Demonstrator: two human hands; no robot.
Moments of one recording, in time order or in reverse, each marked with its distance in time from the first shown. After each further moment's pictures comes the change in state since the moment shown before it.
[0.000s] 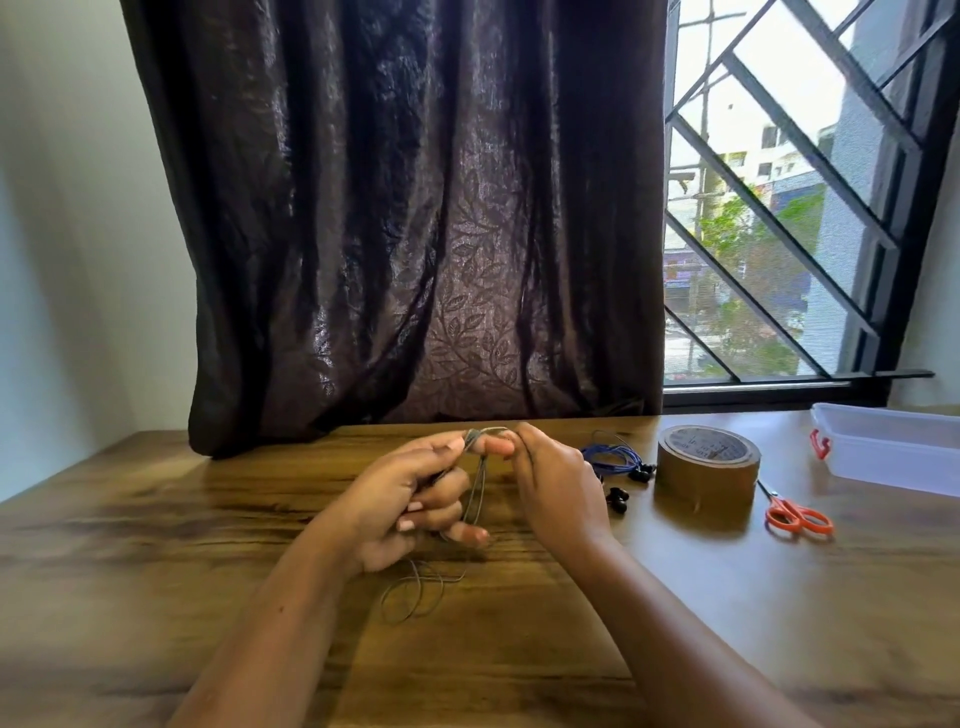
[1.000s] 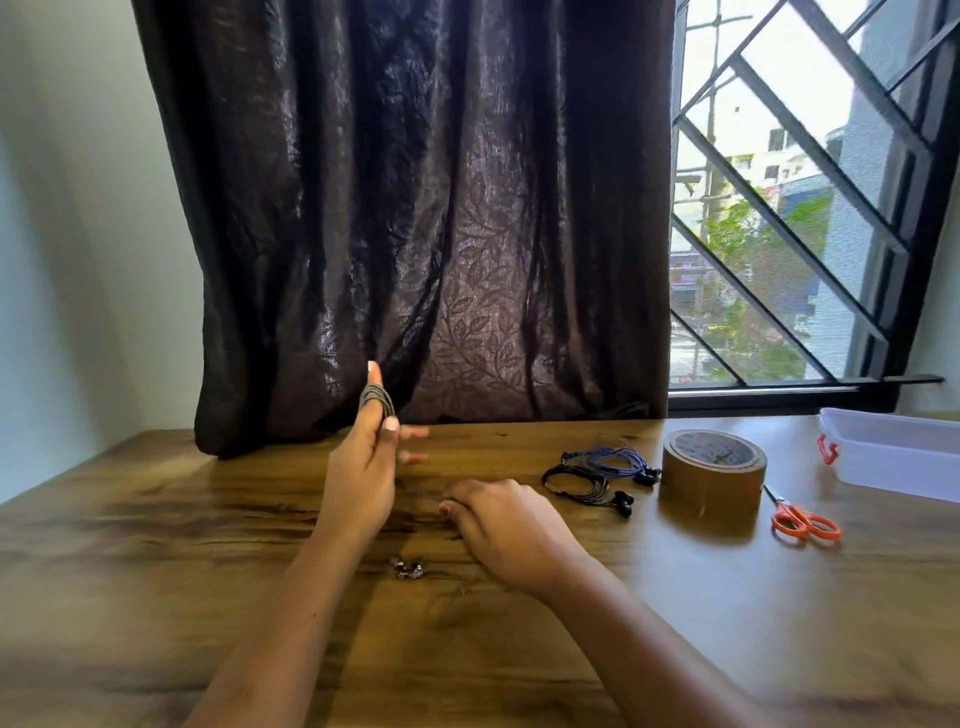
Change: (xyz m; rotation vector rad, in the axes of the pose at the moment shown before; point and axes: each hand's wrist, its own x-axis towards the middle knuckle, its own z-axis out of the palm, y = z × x) left_hand 0.019 -0.023 -0.046 0.648 0.751 0.528; right_hand -0.009 -0.023 0.016 -0.097 -0.462 -0.188
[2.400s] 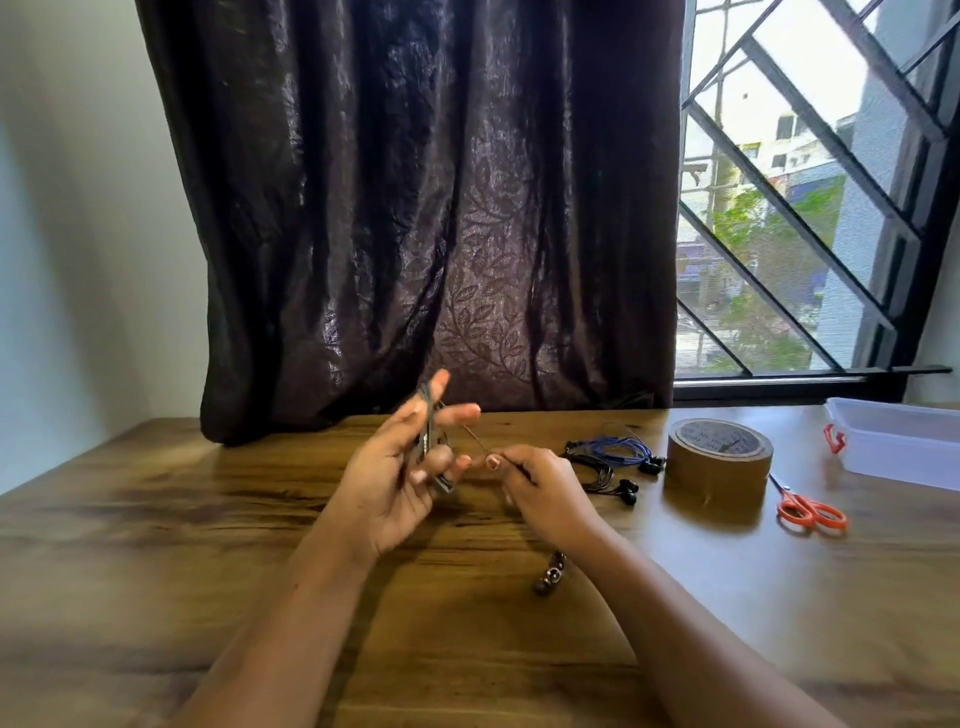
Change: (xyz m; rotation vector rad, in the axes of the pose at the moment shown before) left_hand -0.012 0.036 0.008 -0.947 -0.317 -0.466; right_hand 0.007 0.032 0.001 0.513 0.163 0.182
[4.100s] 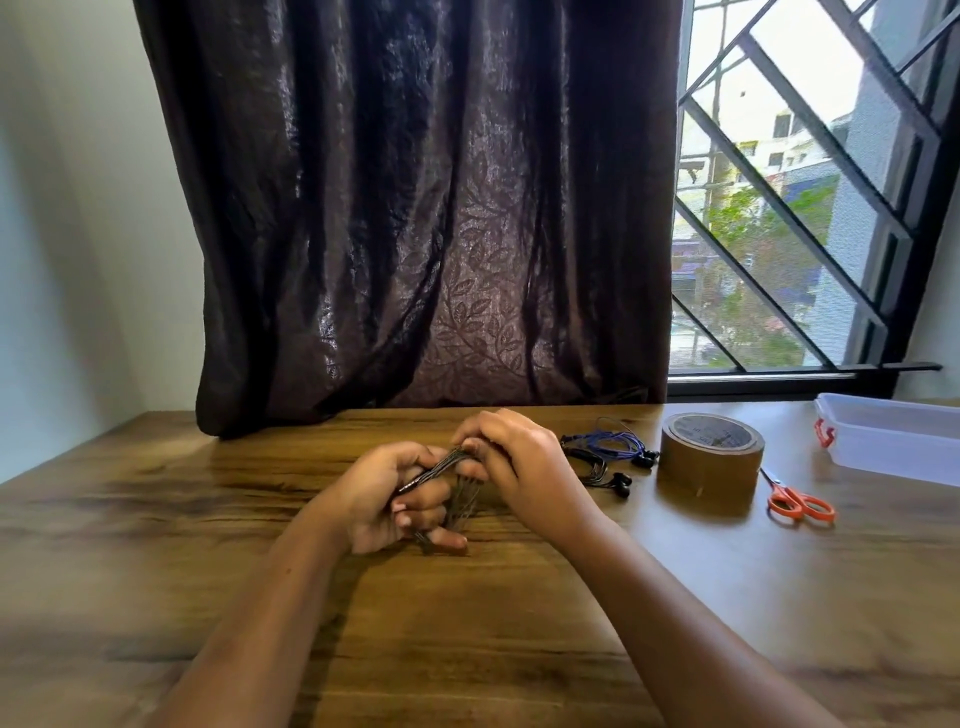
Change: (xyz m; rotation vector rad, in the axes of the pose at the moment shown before) left_hand -0.003 0.002 -0.023 0.278 -0.134 -0.489; right_hand -0.002 -0.024 -0.005 -0.174 0.106 -0.489
